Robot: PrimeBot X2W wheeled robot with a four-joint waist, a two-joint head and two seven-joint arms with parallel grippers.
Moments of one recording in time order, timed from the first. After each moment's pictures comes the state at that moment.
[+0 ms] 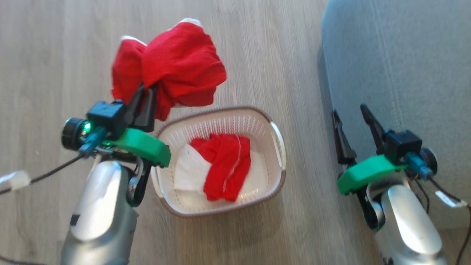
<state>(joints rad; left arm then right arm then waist) -0.46 0.05 -0.18 0.36 -0.17 -0.04 -0.25 -0.31 -0.04 0.06 0.41 0.11 0.13 -0.26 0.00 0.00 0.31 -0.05</state>
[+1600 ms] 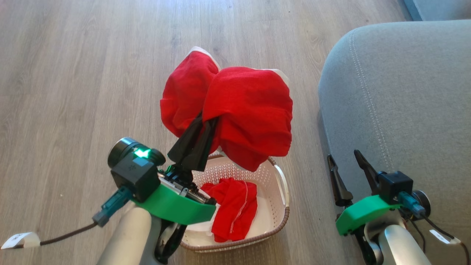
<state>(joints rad) -0.20 0.04 -0.37 -0.12 -0.28 -0.12 -0.26 -0.13 -0.04 0.09 0.40 0.14 0.13 -0.26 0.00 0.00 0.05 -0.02</state>
